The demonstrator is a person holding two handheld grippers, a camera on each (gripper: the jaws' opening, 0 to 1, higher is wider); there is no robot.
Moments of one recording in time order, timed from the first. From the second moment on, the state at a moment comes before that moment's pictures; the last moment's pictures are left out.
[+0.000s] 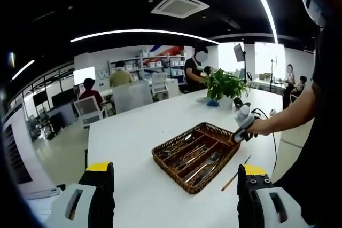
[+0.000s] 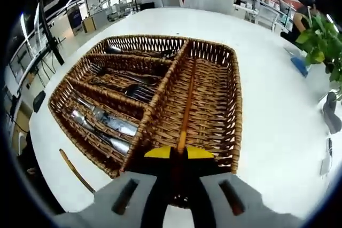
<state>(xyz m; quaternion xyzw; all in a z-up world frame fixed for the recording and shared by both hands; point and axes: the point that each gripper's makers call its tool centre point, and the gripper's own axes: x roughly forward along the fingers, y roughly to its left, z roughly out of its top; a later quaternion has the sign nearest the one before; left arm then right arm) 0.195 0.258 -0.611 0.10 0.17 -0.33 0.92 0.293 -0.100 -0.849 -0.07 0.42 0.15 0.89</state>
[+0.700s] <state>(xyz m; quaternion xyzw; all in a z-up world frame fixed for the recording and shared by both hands) 0.207 0.211 -0.622 0.12 0.16 -0.38 0.90 0.273 -0.125 -0.735 -0.09 0.28 0.24 0.92</state>
